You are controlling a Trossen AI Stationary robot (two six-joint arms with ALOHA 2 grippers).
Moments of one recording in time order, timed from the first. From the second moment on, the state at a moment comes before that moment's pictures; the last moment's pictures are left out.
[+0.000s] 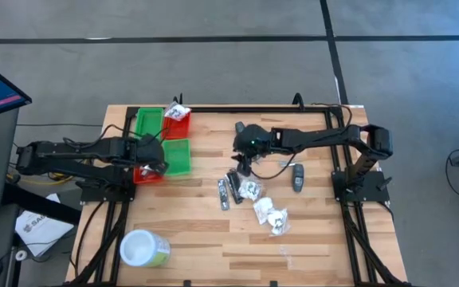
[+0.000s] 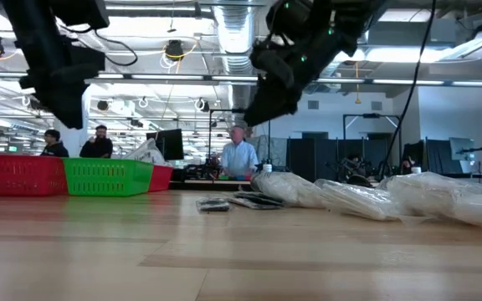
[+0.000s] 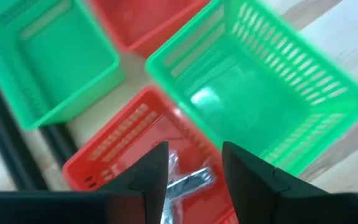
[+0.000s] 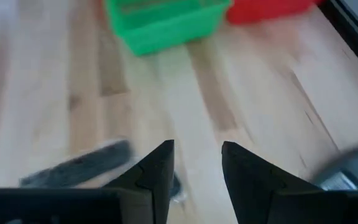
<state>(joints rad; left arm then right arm) 0.12 0.89 0.68 -1.06 -0.47 -0.72 -0.19 1.71 1.14 -0.19 0.00 0.06</state>
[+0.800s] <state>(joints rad) 0.12 0.86 0.68 -0.61 -0.48 -0.44 -0.41 1.87 1.09 0.06 0.01 0.18</state>
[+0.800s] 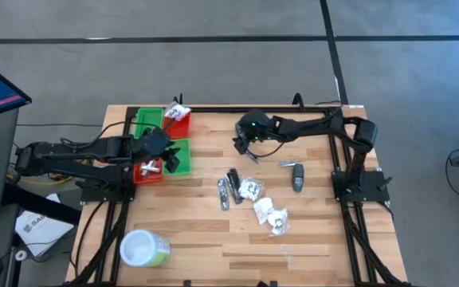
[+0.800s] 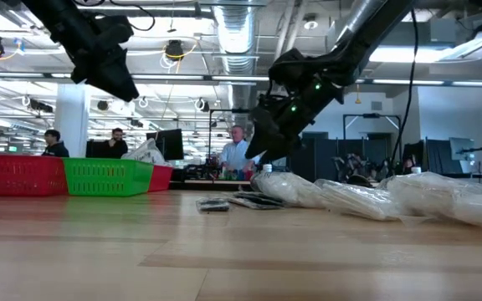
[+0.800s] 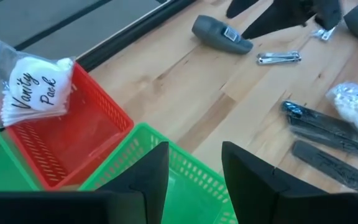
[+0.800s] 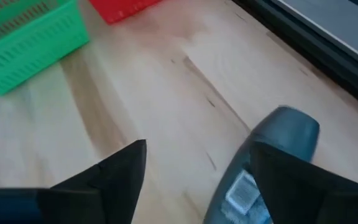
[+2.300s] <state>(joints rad) 0.12 0.86 0.68 -0.58 -0.48 -0.44 -0.44 1.92 1.13 0.01 0.21 0.29</state>
